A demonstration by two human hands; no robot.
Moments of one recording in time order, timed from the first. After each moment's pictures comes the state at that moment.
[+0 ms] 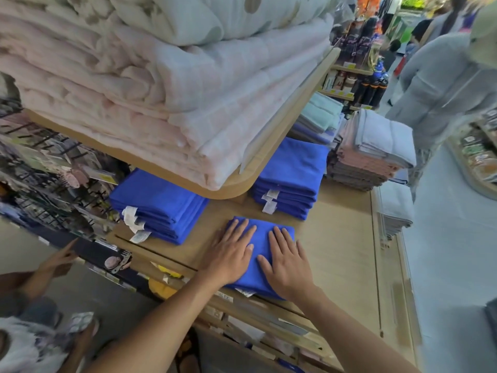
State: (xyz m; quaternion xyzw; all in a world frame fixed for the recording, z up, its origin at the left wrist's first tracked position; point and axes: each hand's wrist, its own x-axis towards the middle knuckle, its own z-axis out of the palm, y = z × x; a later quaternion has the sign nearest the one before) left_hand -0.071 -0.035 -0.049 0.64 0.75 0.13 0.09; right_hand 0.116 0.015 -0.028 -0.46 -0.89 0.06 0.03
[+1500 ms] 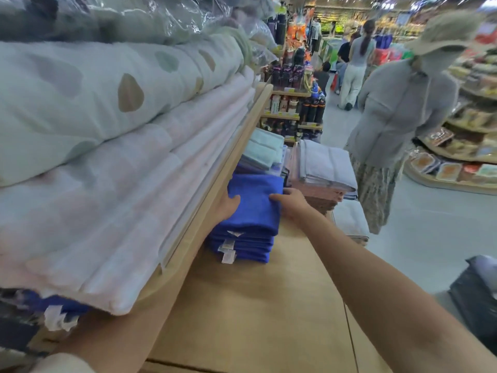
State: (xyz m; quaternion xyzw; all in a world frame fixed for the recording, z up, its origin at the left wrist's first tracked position) left_hand -0.054 0.162 0.159 0.56 0.74 0.32 0.20; right_hand 0.122 0.249 0.125 -0.57 -0.51 0.55 0.35
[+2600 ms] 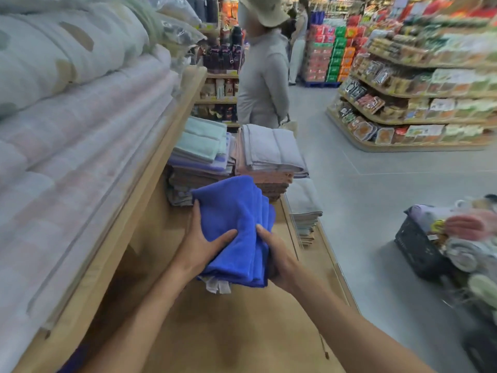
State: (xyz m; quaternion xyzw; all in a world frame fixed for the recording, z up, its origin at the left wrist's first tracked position) left_hand 0.009 0.124 0.097 0.57 0.58 0.46 0.36; right_hand 0.202 0.134 0.067 -0.41 -0.35 0.74 0.40
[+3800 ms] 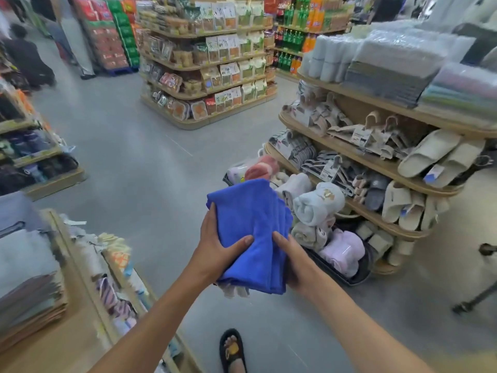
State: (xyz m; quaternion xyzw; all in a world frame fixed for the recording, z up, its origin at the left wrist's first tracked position) left_hand 0.701 0.114 0.074 0.71 0.32 0.28 0.56; right_hand 0.865 -0.010 0.040 -0.50 -0.21 0.55 0.63
